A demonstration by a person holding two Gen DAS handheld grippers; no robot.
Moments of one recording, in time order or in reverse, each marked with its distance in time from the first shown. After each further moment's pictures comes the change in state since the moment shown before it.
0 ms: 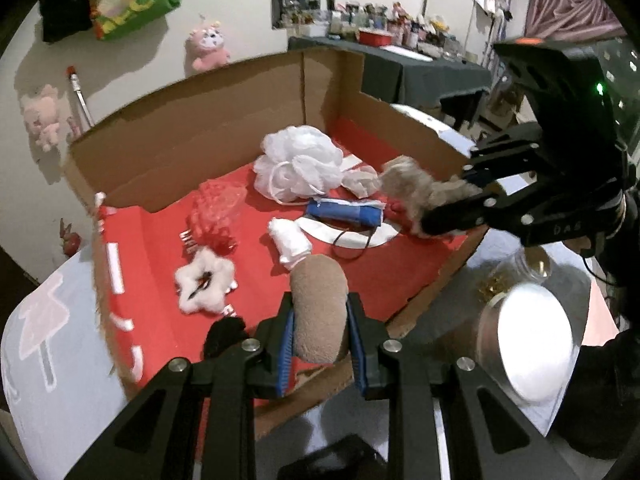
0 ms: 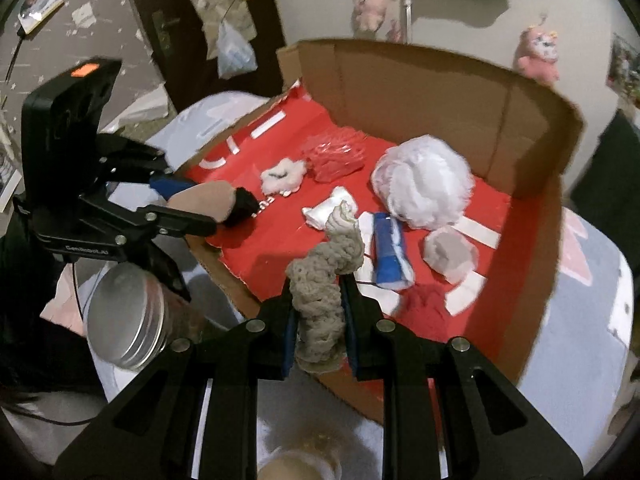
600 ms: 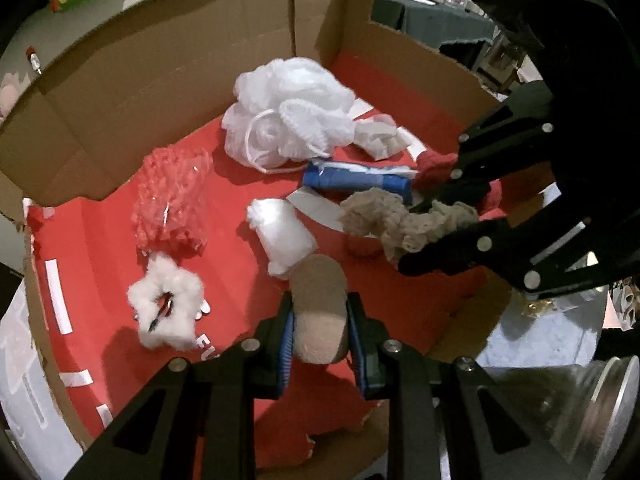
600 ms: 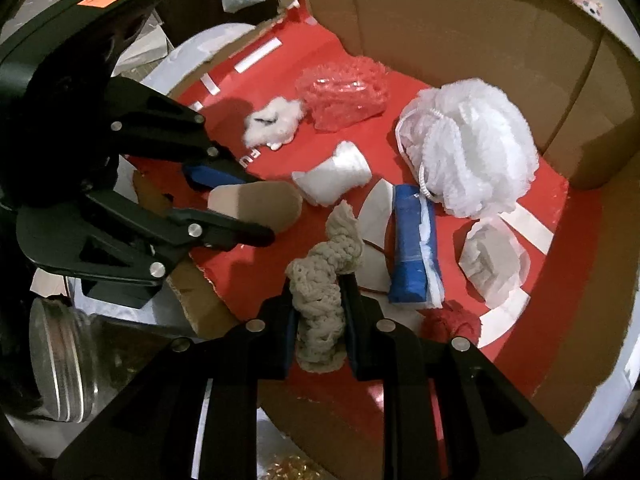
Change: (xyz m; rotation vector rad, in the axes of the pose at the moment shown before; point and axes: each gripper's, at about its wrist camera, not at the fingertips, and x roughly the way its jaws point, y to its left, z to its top) left arm 0.078 0.010 0.025 0.025 0.218 -0.030; right arm 0.074 -0.013 0.022 -0.024 0.264 0.053
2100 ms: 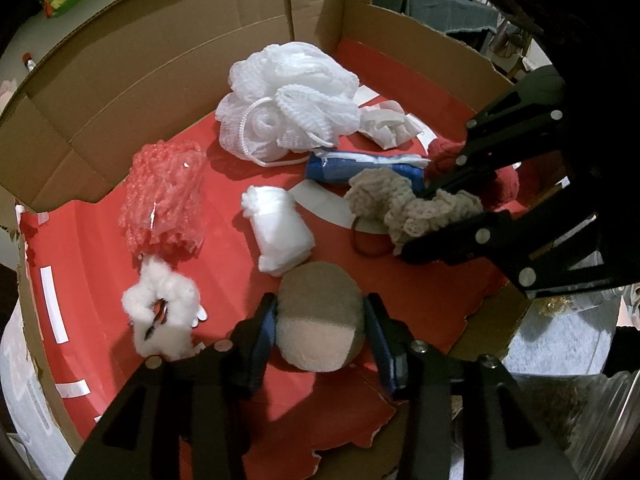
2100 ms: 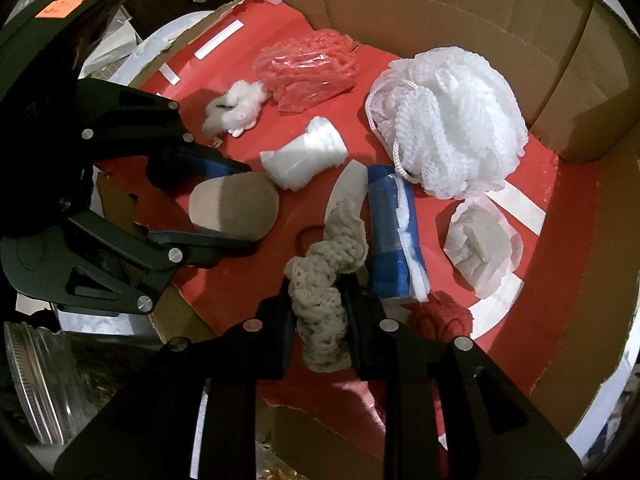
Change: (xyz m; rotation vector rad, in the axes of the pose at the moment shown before) left arm 0.020 -0.007 0.006 0.022 0.018 0.031; right arm 0.021 -0.002 0.010 0.059 0.053 -0.074
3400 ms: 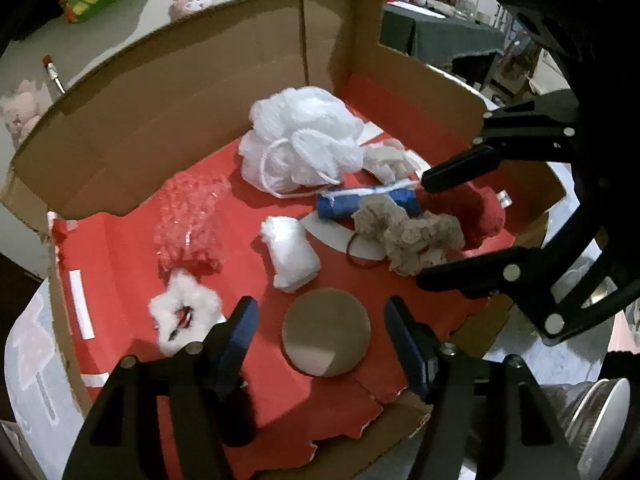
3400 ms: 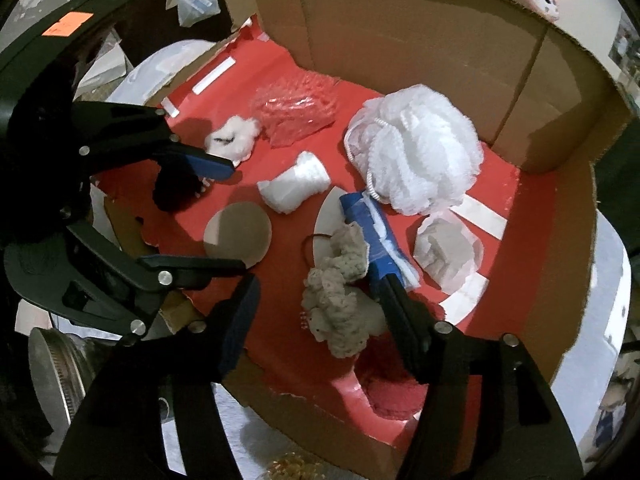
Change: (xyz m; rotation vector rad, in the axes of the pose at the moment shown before) left arm -0.033 0.000 0.000 -0.040 -0.090 0.035; right arm -0.040 0.004 -0.008 0.042 -0.095 -0.063
